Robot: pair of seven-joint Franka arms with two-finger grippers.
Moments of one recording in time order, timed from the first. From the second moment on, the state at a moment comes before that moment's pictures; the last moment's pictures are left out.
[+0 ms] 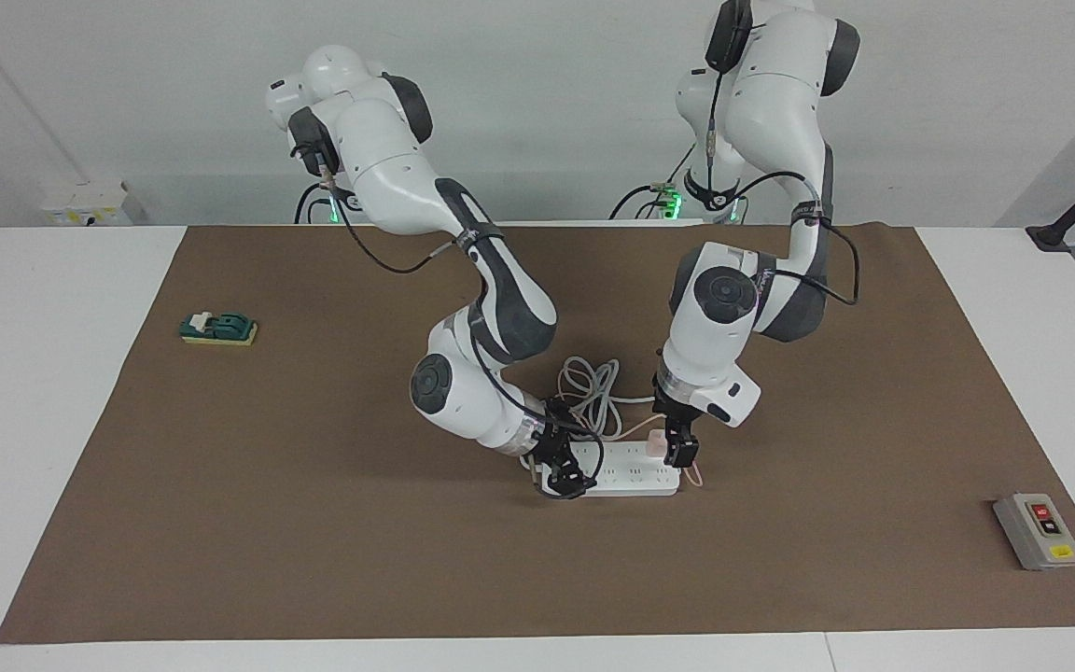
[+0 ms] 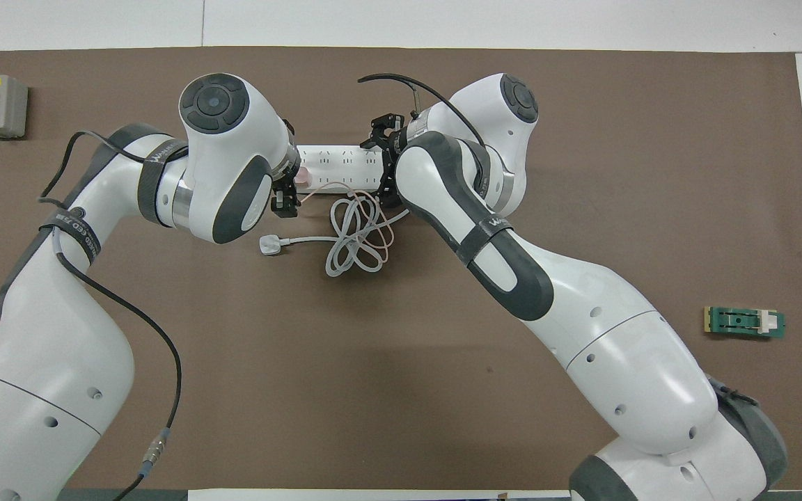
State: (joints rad) left arm -0.30 0.53 -0.14 -1.57 0.08 2.15 -2.00; right arm 0.39 0.92 0.07 -1.12 0.69 2.19 1.52
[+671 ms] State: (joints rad) left arm -0.30 0.53 -0.14 -1.57 0.09 2.18 -2.01; right arm 0.39 0.95 0.06 -1.11 0.68 2.20 1.49
